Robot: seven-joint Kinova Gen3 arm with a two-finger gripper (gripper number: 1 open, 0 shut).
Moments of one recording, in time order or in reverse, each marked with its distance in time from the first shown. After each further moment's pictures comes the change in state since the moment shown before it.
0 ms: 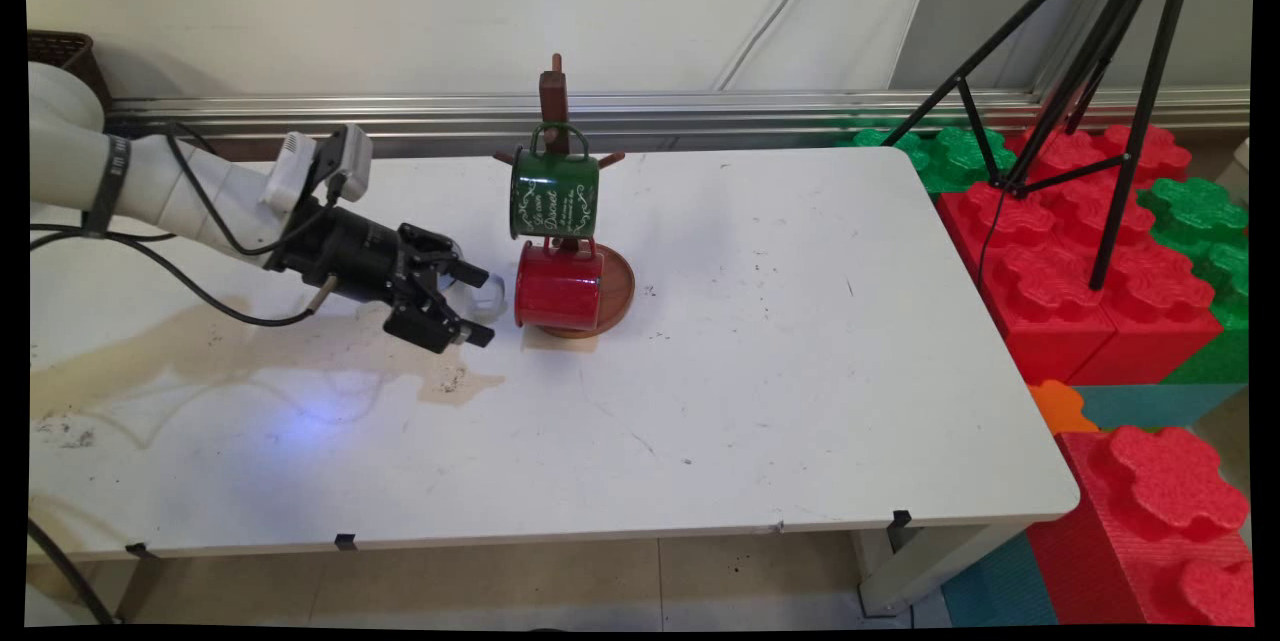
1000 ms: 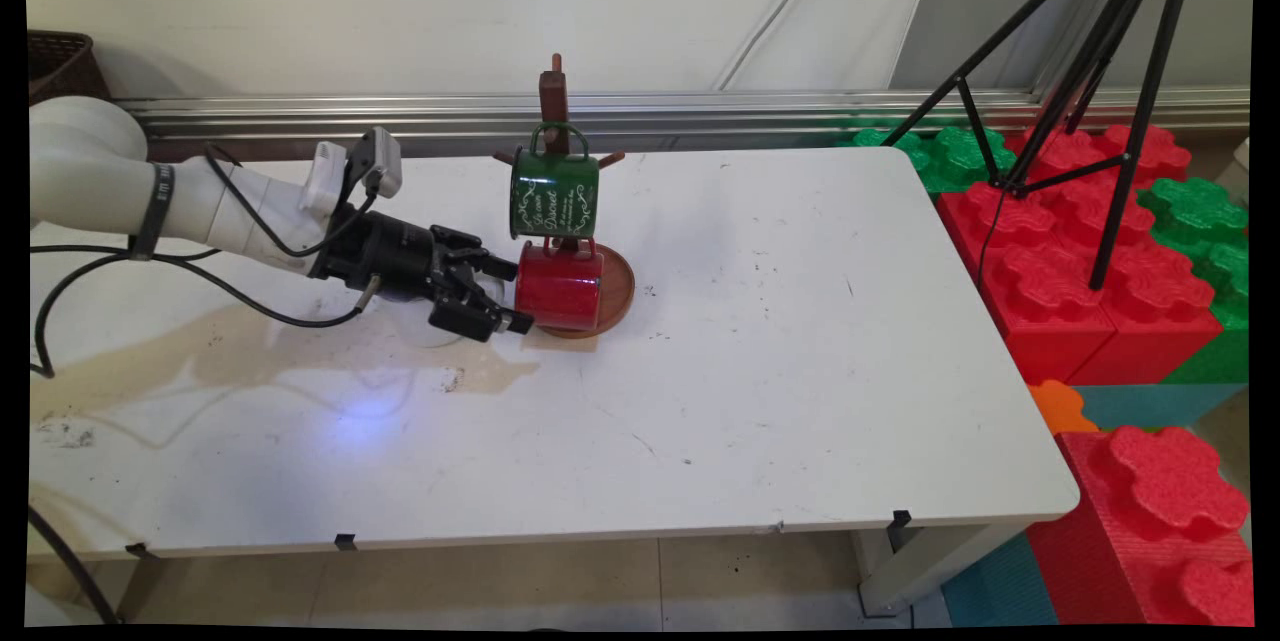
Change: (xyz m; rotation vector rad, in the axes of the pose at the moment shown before) arm 0.000 -0.001 0.031 0.024 0.091 -0.082
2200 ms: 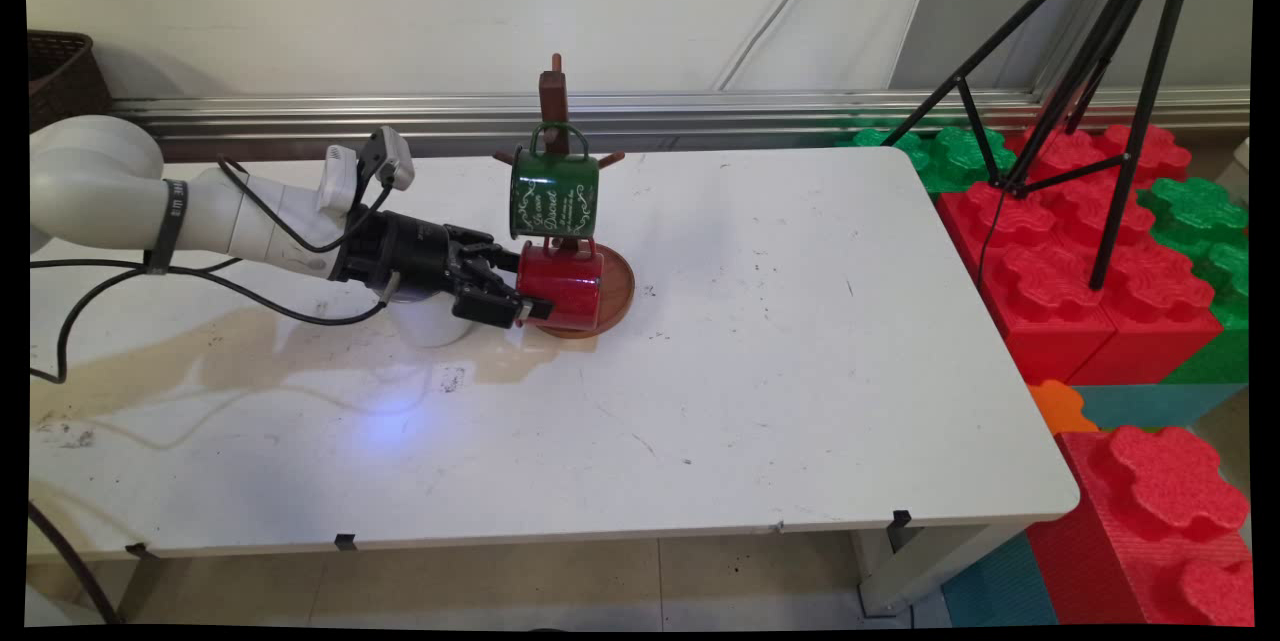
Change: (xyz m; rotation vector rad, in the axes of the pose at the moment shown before) arm -0.002 0.001 0.014 0.026 0.067 -0.083
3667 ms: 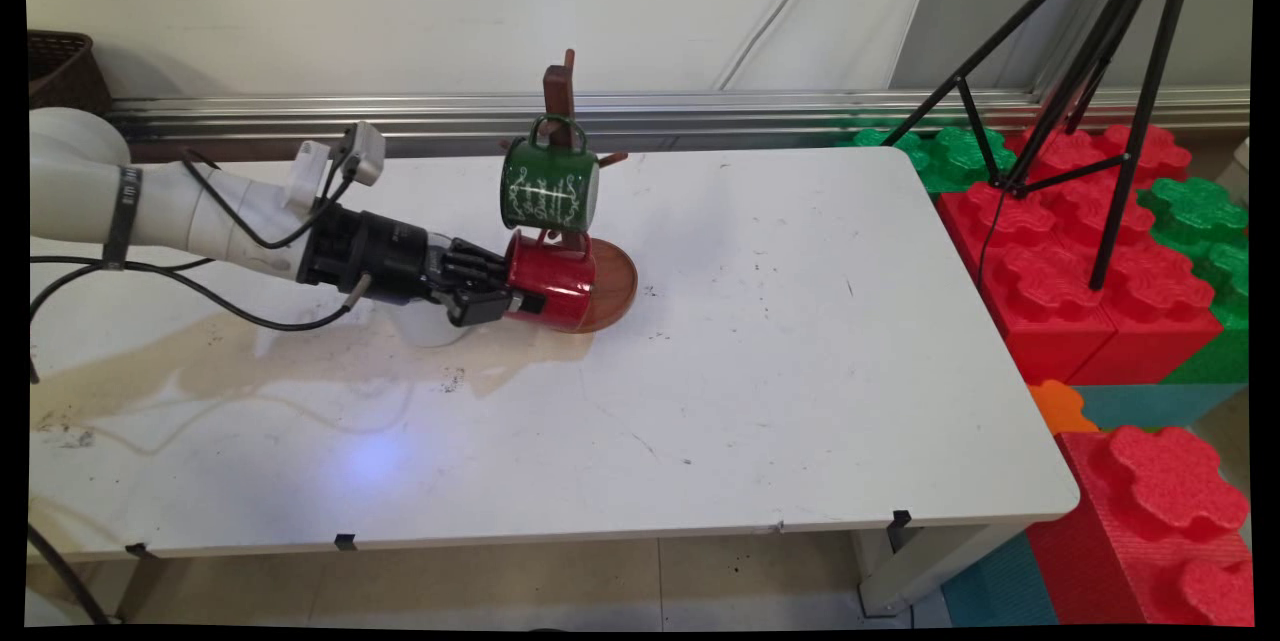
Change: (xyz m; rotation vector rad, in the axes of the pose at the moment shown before) arm 0.004 0.016 -0.024 -0.093 0.015 -0.011
